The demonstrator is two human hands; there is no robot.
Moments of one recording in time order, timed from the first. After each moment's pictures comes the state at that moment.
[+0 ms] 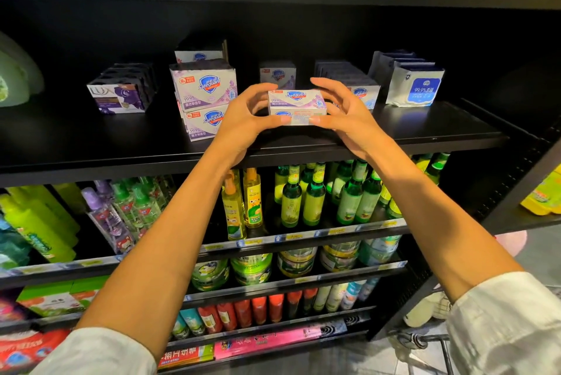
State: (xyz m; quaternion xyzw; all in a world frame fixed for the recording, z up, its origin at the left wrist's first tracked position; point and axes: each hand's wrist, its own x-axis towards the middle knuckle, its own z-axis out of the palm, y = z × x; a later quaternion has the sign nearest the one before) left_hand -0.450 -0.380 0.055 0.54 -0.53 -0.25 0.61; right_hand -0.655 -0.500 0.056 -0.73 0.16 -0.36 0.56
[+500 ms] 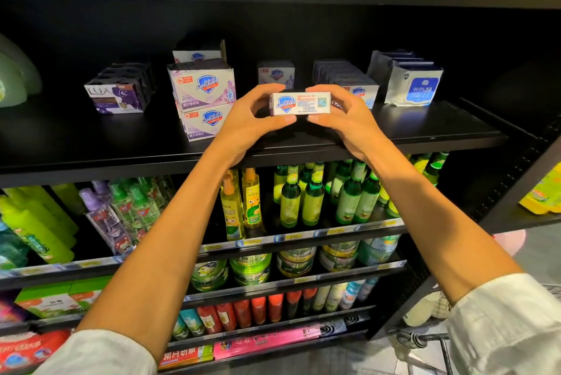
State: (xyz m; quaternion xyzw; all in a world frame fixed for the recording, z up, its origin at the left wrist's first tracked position) left_hand -0.455 -0.375 0.057 0.53 -0.57 -0.24 0.58; right_hand -0.654 -0.500 0.053 -0.73 0.18 -0.40 0.52
